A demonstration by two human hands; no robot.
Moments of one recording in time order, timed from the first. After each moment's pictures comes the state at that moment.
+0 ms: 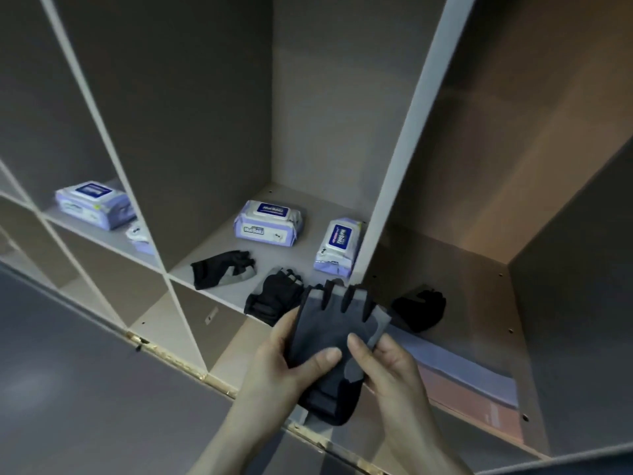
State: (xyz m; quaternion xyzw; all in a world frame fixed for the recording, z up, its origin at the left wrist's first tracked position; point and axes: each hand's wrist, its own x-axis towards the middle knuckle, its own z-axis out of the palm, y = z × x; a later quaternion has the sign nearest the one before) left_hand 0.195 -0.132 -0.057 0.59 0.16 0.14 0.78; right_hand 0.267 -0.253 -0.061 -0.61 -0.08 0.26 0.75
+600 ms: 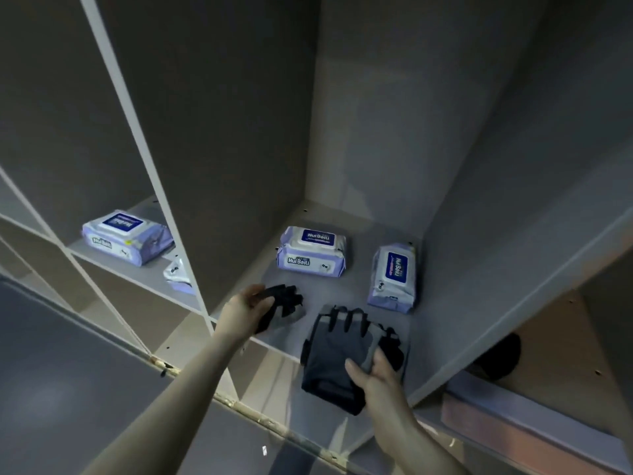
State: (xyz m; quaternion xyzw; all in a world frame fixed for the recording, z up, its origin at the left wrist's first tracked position) left_hand 0.293 0.148 -0.170 0.78 0.34 0.10 0.51; right_hand 0.320 -0.098 -0.155 -0.65 0.02 0.31 0.69
